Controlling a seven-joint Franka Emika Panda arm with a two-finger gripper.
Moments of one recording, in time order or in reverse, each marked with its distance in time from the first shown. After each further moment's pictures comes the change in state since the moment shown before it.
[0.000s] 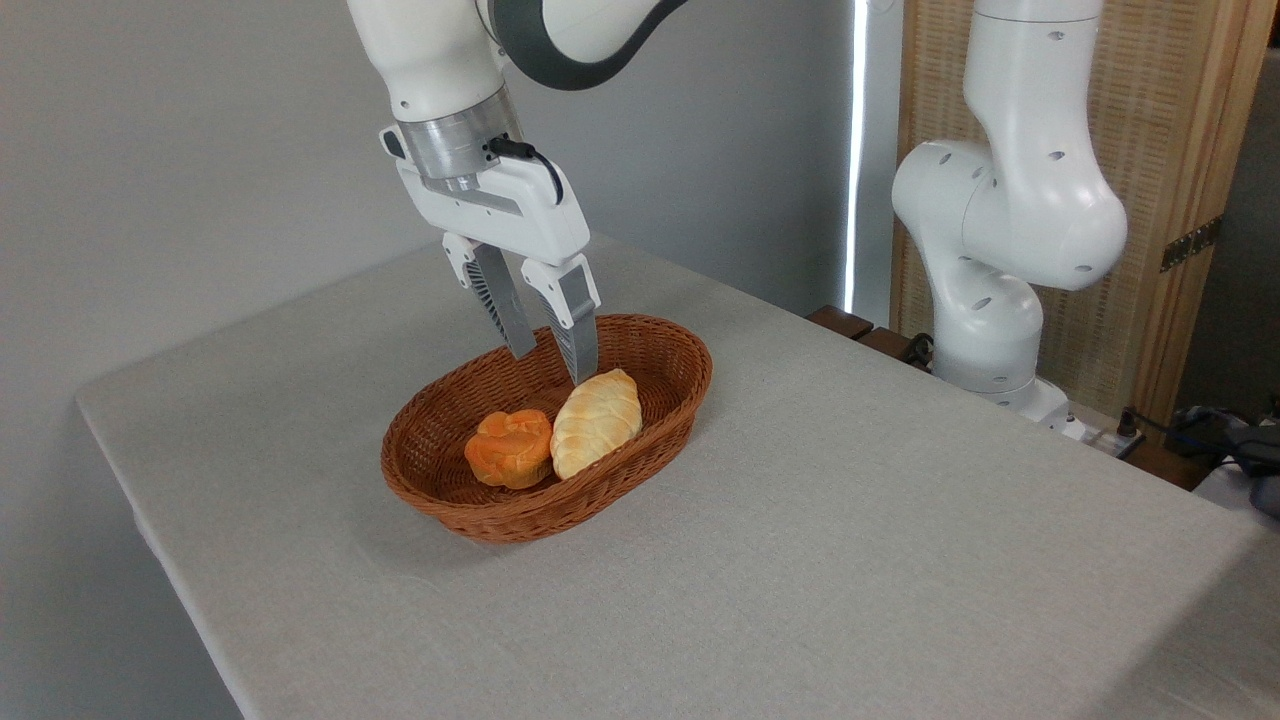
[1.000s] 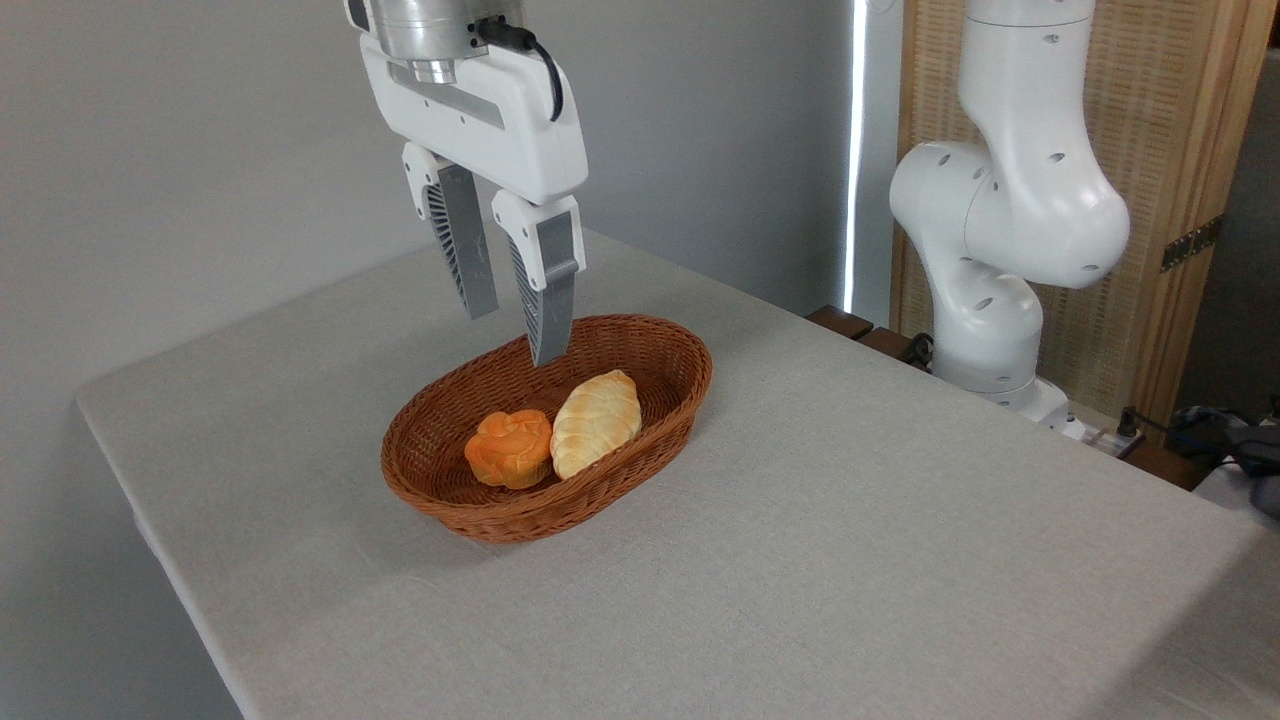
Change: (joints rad) arm 0.056 0.055 0.191 0.324 -0.035 -0.116 0.336
